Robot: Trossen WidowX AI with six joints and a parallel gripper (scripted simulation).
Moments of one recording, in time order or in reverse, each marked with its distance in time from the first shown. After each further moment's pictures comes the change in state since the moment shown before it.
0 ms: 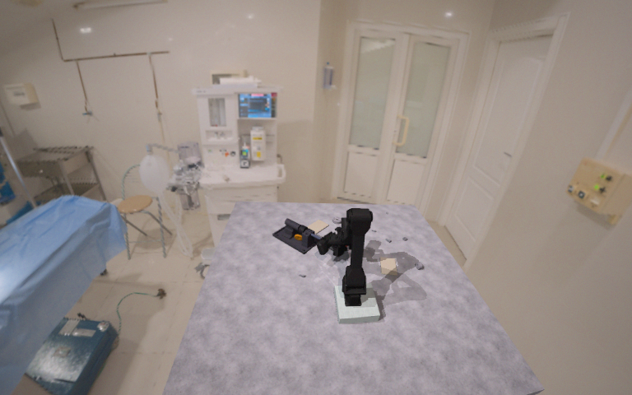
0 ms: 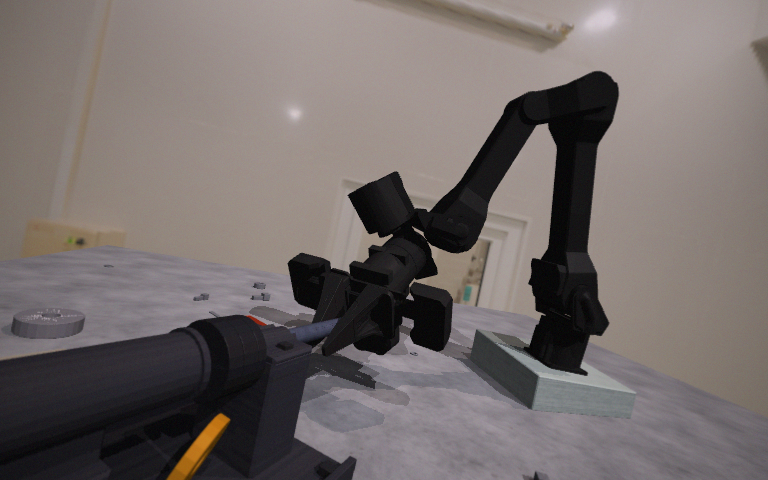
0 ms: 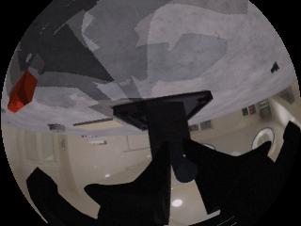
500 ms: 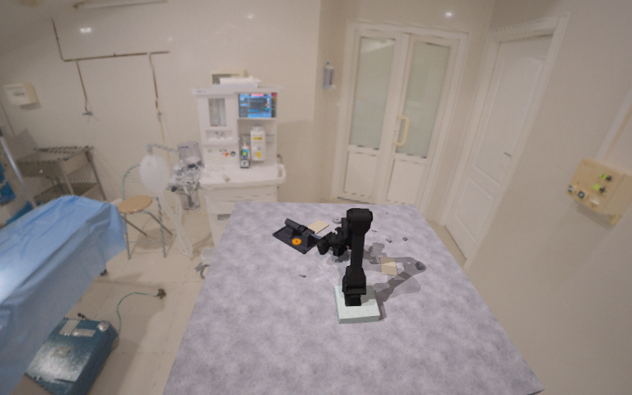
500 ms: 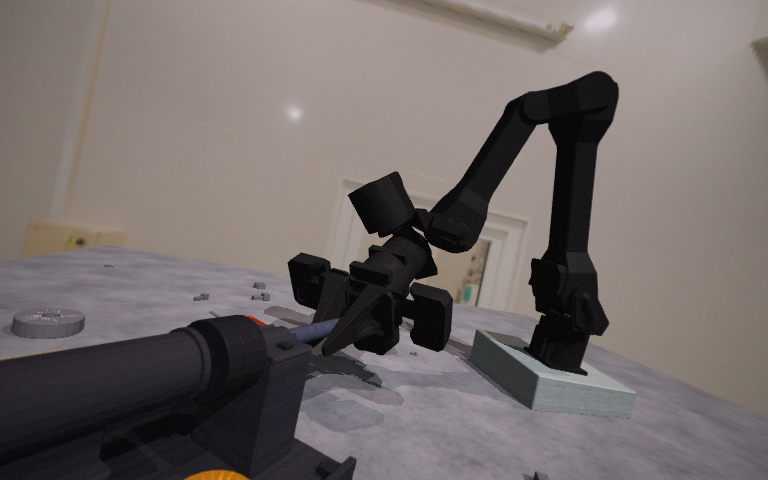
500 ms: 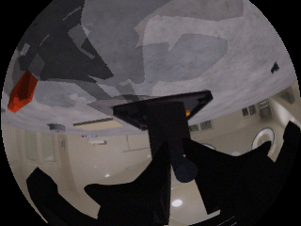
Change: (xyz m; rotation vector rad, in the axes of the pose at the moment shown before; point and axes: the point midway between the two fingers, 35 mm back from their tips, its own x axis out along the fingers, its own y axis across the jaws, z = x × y) arm 0.000 0.000 0.000 -0.001 -0.001 0.001
